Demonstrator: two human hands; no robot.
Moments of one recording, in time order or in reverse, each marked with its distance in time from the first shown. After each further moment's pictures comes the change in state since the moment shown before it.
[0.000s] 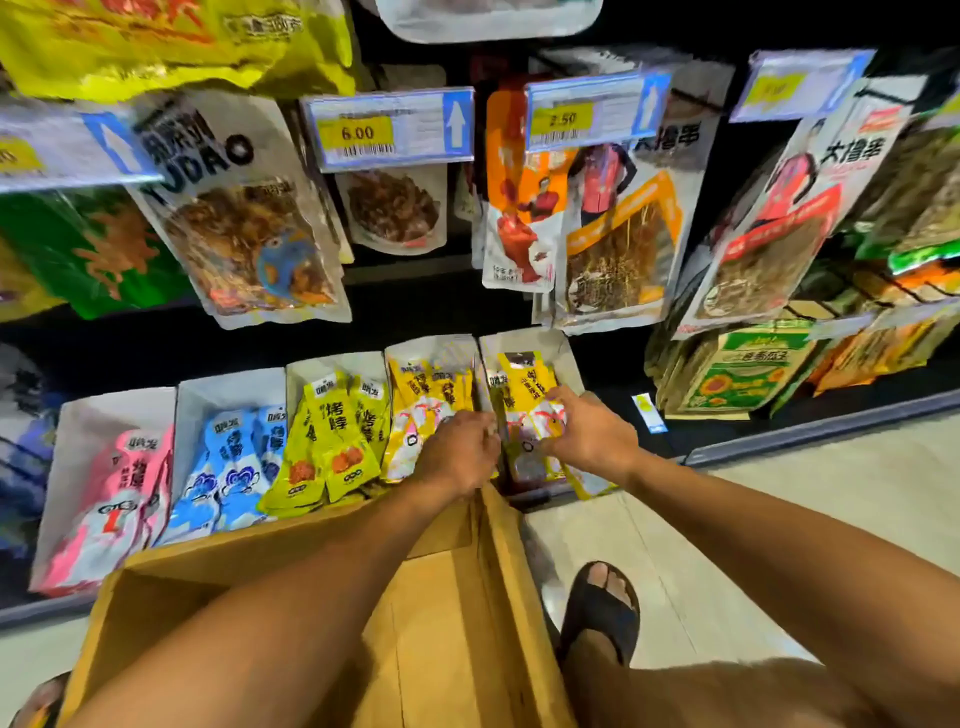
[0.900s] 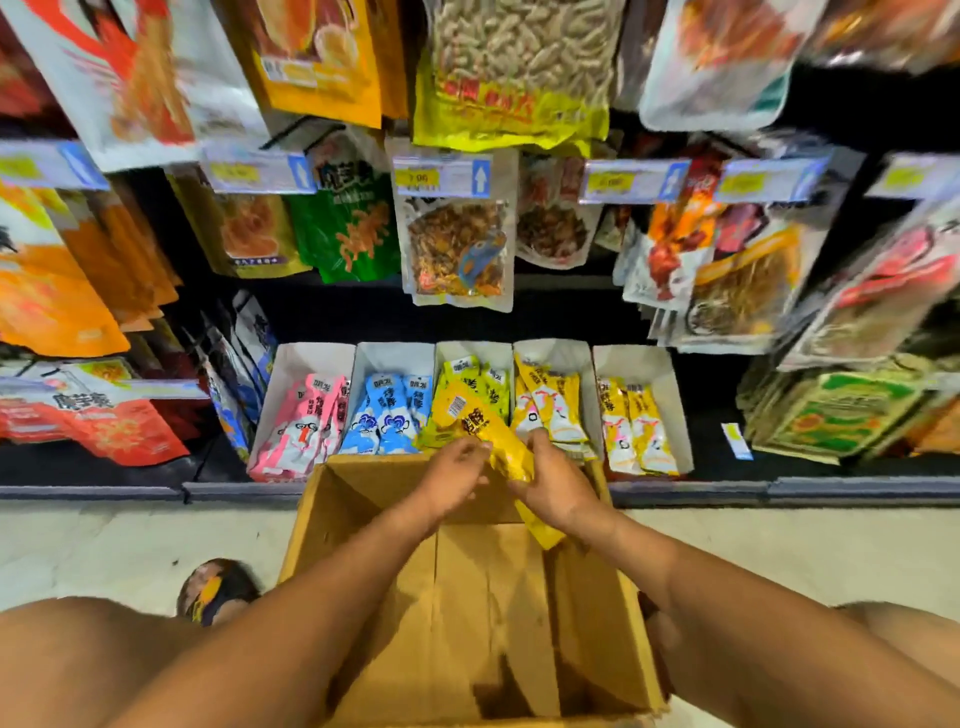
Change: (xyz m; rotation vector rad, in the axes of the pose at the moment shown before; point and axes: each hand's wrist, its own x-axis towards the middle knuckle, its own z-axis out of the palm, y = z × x) left_hand -0.196 -0.086 -0.099 -0.749 0.098 -0.427; right_hand -0.135 -0.182 0.090 0.208 -0.072 -0.304
